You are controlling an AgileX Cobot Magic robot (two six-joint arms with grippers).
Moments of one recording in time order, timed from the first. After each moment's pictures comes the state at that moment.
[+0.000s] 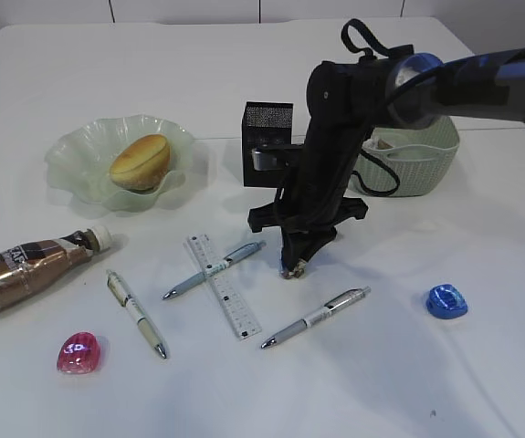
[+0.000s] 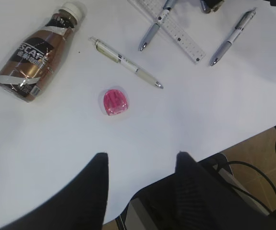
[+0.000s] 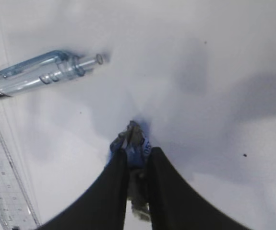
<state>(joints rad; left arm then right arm) -0.43 1.04 -1.16 -0.09 1.25 -0.16 0.38 2.34 -1.85 0.22 1.11 -0.01</state>
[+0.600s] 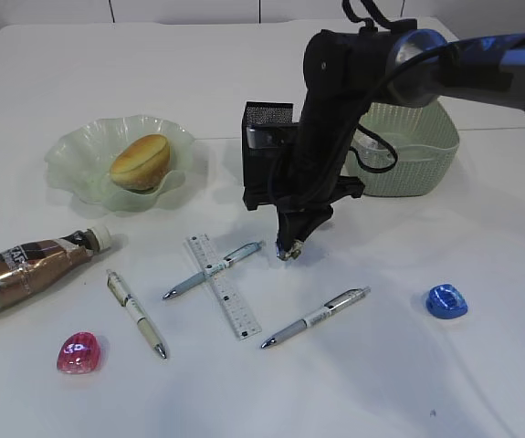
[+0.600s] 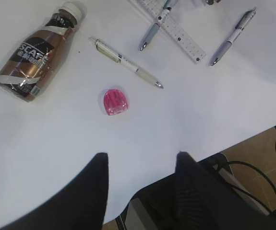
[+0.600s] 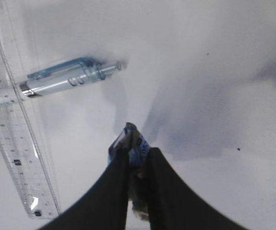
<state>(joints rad) -0.43 1.04 -1.16 -0.09 1.25 -0.16 0.38 2.35 -1.95 0.22 1.21 -0.01</state>
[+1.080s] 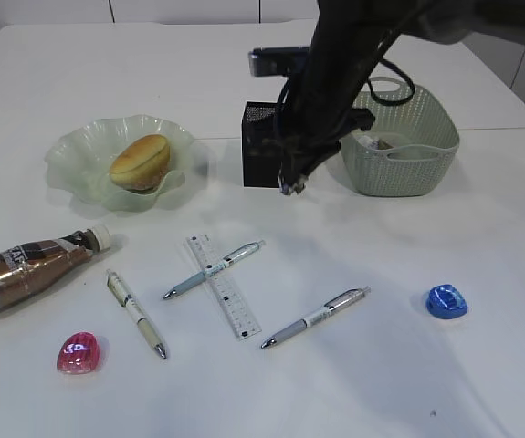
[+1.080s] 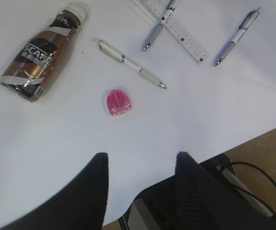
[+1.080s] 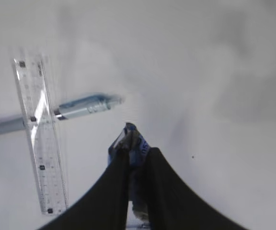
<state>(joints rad) -0.43 1.04 -1.16 -0.08 1.25 -0.16 0.38 2.24 -2.03 0.14 1.22 -0.01</state>
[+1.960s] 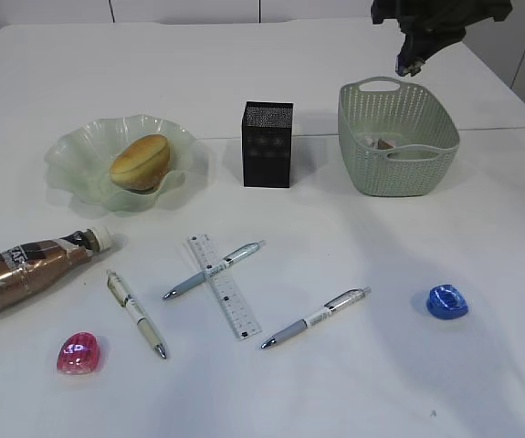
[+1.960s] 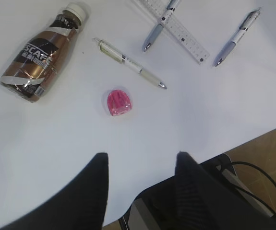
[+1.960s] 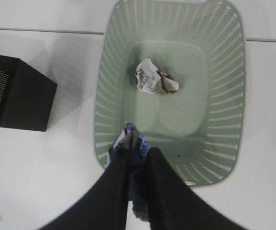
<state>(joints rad) -0.43 1.04 -1.16 -0.08 1.25 -0.16 0.12 2.23 -2.36 -0.03 1.25 0.09</state>
